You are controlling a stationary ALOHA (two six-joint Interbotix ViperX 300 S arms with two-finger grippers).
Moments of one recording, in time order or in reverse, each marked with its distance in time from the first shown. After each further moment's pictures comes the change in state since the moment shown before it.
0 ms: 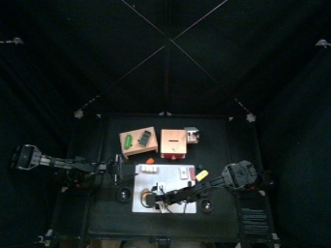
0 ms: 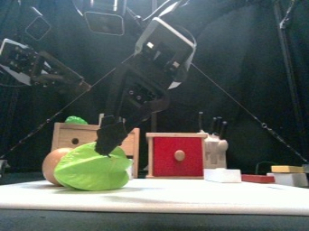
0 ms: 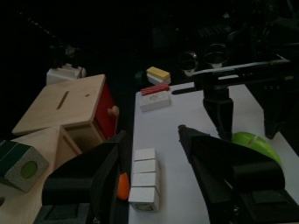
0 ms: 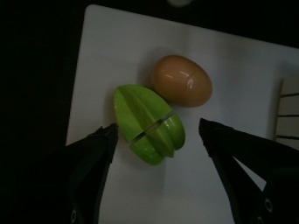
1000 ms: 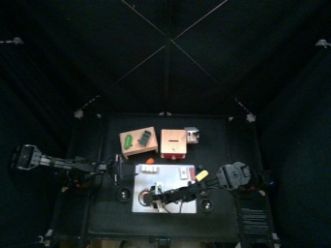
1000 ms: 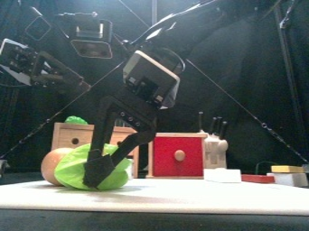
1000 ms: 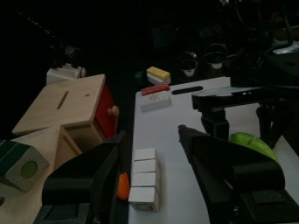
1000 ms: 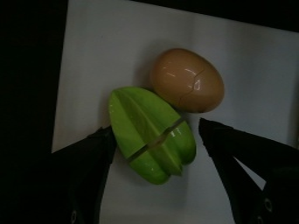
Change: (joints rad) left arm 0.000 0.002 0.003 -0.003 0.000 0.002; right arm -0.011 0.060 -0.021 0.028 -0.011 -0.002
